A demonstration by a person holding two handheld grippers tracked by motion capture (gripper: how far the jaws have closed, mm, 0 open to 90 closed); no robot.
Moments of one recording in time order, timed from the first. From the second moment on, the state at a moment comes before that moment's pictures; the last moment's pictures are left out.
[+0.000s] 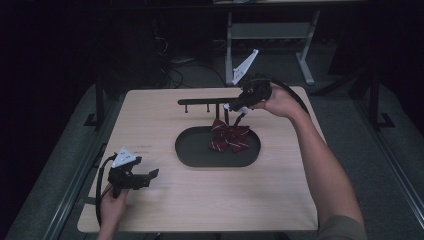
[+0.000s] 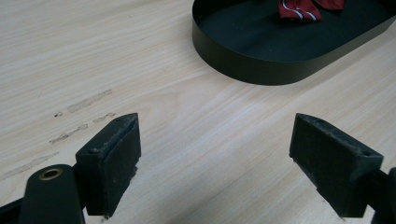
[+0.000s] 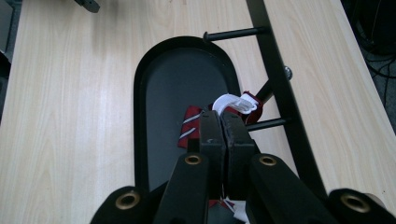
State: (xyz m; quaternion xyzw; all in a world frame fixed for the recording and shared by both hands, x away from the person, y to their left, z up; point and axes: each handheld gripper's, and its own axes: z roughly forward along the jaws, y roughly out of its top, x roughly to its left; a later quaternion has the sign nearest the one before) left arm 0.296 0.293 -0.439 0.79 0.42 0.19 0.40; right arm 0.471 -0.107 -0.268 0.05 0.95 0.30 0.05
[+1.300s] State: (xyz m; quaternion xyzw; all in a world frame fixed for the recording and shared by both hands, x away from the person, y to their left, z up) left arm 0.295 0.292 -0.438 0.79 0.42 0.19 0.40; right arm 0.492 -0.107 -0.278 0.09 0.95 0.28 0.08
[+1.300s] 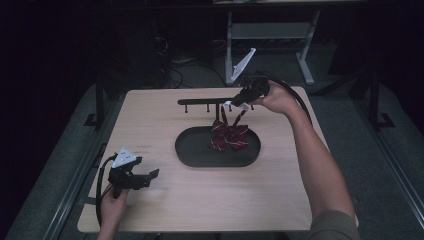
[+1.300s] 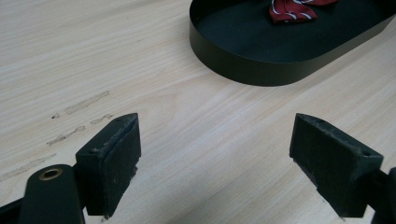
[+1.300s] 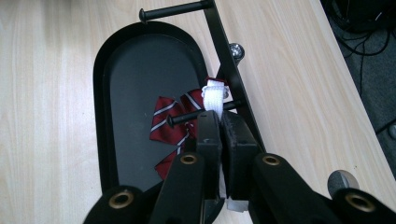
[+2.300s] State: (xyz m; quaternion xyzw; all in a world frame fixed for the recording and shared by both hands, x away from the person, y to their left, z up) left arm 0.294 0.289 -0.438 0.79 0.41 0.19 0.40; right arm 0.485 -0.122 -0.276 0.10 0.95 0.29 0.09
